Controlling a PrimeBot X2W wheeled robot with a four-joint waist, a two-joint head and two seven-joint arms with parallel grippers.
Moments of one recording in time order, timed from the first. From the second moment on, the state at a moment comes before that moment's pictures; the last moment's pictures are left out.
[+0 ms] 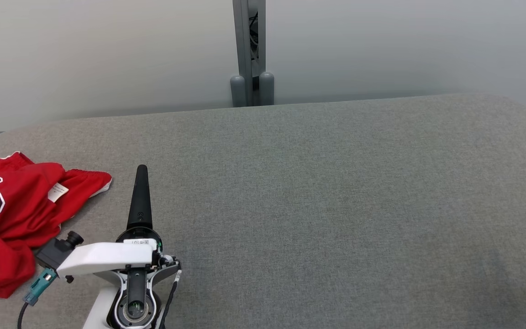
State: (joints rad) left arm -0.23 0.05 -0.23 0.30 -1.46 -0.13 -0.26; right arm -0.28 -0.18 -0.41 0.41 1.28 0.13 0.35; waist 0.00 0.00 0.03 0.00
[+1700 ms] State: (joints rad) left arm -0.09 0.10 -0.13 0.01 -0.45 -0.04 -0.10; right arm -0.10 -0.12 -0.08 0.08 0.35 0.13 -0.02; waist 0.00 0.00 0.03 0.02
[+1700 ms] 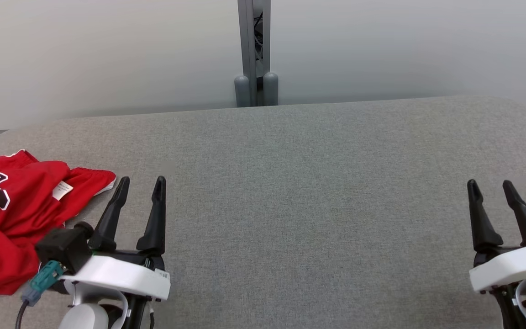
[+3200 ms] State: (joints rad) left arm 0.04 0.10 -0.06 -0.03 -0.15 0.02 0.03; right arm 0.01 -0.05 0.00 0.06 0.17 0.13 -0.14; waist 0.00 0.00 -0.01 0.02
